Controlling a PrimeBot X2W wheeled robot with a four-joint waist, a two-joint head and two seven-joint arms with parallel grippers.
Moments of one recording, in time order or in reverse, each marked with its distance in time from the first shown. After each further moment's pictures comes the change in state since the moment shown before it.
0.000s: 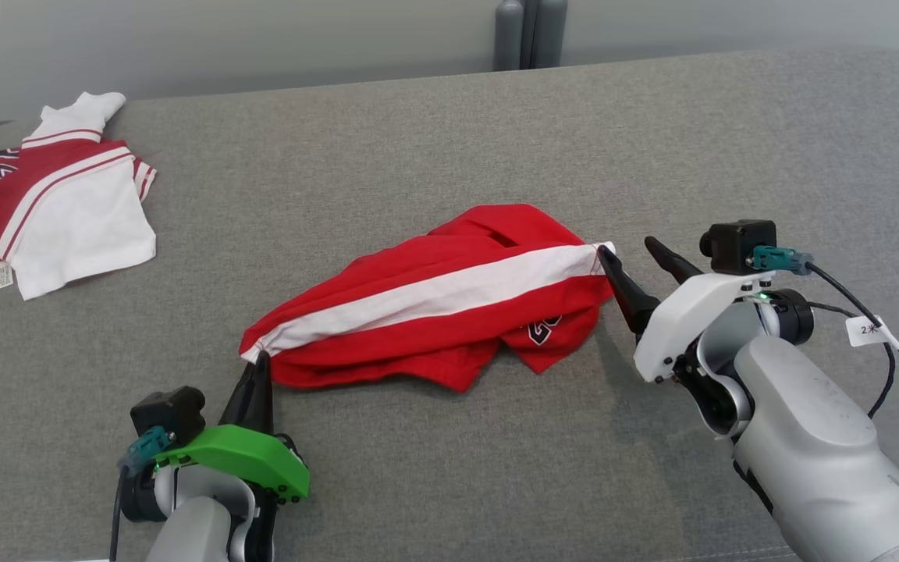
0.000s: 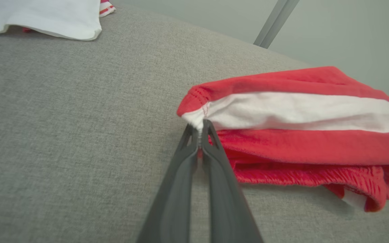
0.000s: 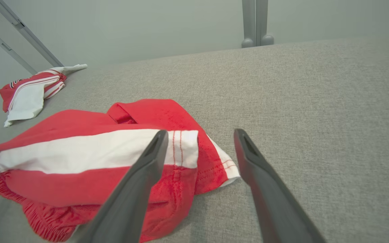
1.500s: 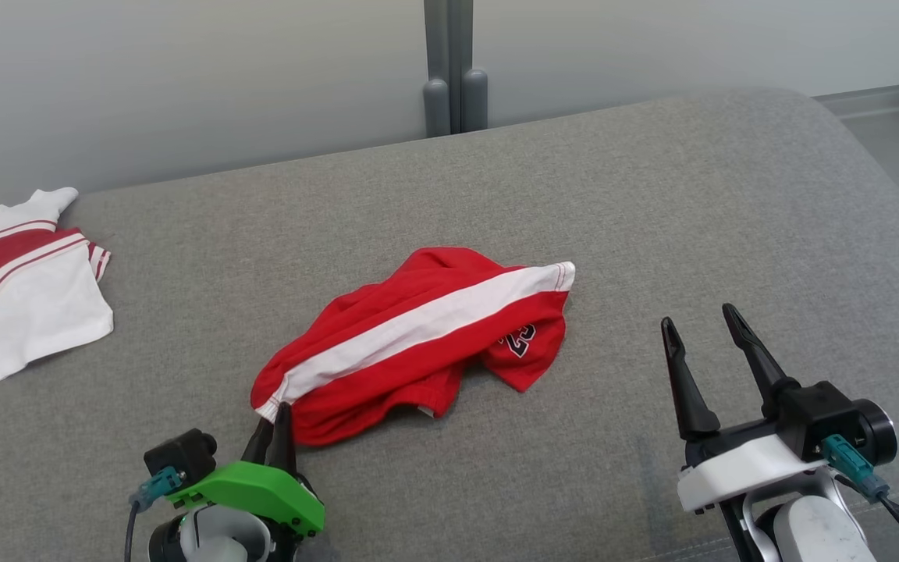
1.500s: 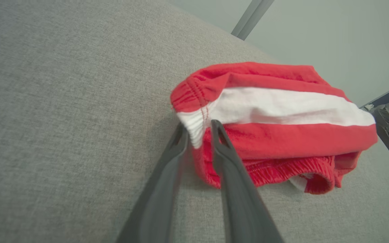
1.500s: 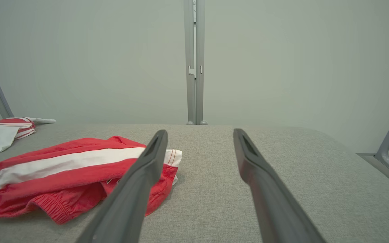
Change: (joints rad) left arm 0.030 -0.004 -0.103 0.089 -0.243 0.029 0.001; right arm 0.527 0.135 -0.349 -0.551 -0.532 0.000 -0.226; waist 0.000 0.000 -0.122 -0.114
